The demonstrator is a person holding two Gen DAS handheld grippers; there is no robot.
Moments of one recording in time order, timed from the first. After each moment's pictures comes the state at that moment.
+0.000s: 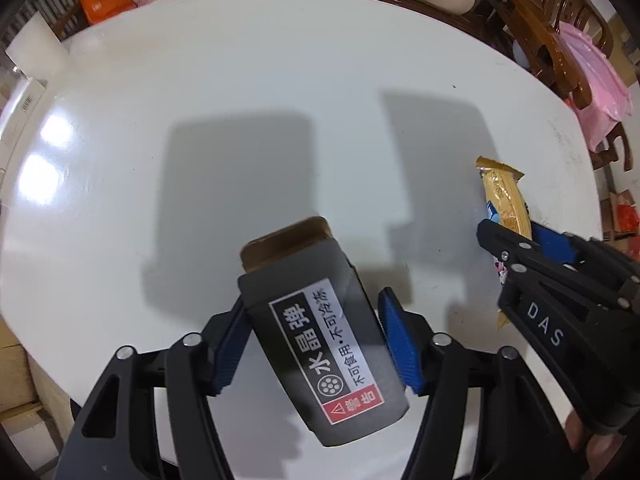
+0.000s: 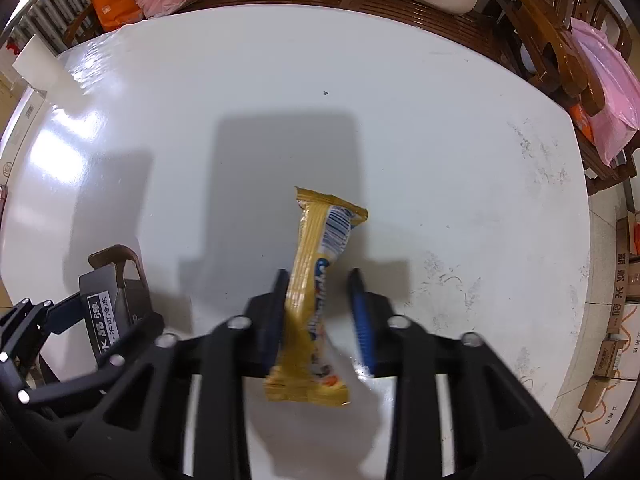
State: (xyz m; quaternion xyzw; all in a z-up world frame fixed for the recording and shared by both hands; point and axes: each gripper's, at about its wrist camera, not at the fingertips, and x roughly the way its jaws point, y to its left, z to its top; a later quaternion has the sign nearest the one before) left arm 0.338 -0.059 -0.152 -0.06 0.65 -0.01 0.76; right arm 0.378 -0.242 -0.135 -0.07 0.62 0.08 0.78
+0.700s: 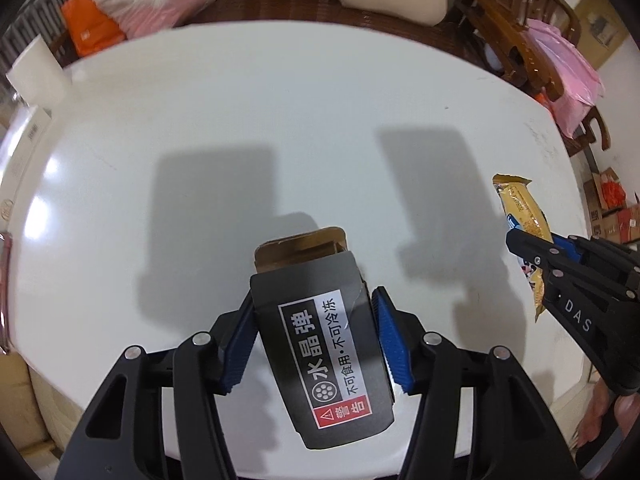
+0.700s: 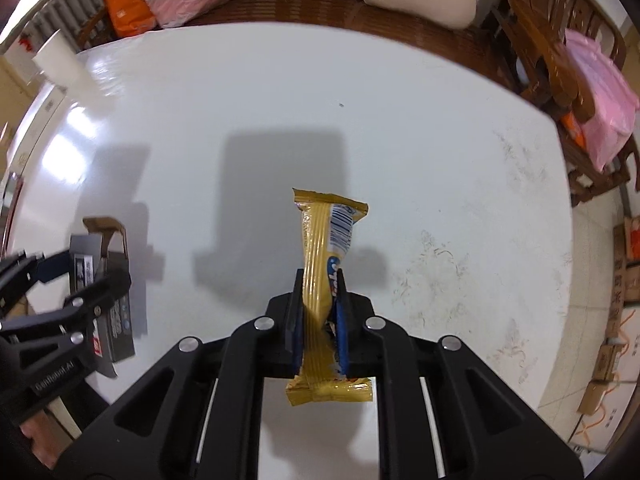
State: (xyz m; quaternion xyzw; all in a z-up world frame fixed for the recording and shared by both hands) left arm 0.321 -0.023 -0.117 -0.02 0.61 -0.06 0.79; right arm 0.346 -0.231 -0.098 -0.08 0.60 0.09 0.79
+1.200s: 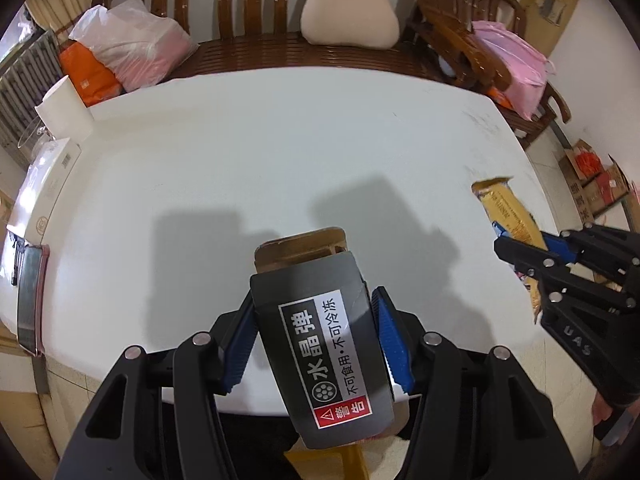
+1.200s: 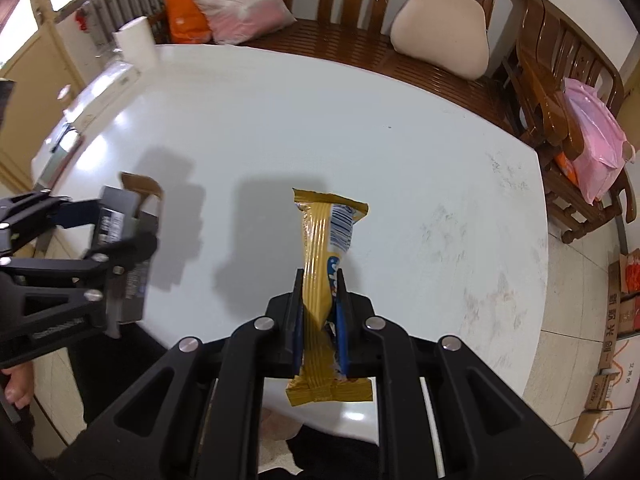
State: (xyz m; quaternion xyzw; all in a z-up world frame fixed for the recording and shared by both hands) left arm 0.245 -0.022 -0.067 0.02 0.55 -0.11 0.83; right arm 0.235 -0.201 -0.037 -0.10 0.53 0.14 0.83
